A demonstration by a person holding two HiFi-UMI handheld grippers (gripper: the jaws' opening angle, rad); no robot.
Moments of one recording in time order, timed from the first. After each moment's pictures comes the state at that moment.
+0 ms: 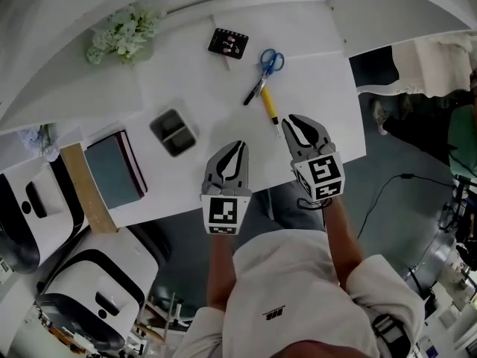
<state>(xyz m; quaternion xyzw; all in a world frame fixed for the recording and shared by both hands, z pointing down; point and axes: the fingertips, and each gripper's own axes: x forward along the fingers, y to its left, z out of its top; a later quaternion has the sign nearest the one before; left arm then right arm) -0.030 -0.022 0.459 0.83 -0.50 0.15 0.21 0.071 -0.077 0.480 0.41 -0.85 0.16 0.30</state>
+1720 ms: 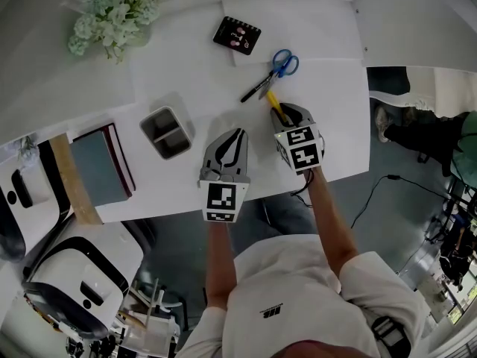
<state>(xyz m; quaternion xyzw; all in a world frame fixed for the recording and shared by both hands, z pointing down) -0.033 -0.062 0.530 0.80 -0.52 0.16 0.24 0.058 -0.117 0.626 0.36 -0.80 0.24 0.42</state>
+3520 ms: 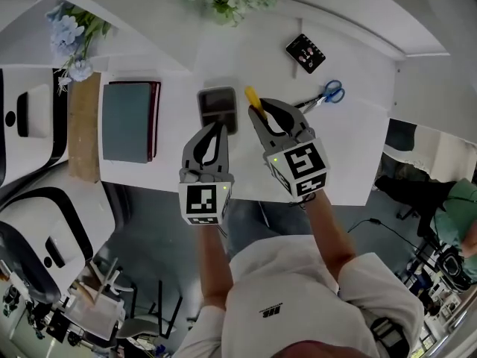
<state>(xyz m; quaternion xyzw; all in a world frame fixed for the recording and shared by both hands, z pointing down) -0.202 -0.024 0.467 0.68 -0.69 0.10 0.23 -0.160 -0.088 0.464 0.18 -0.94 0.12 0.27</state>
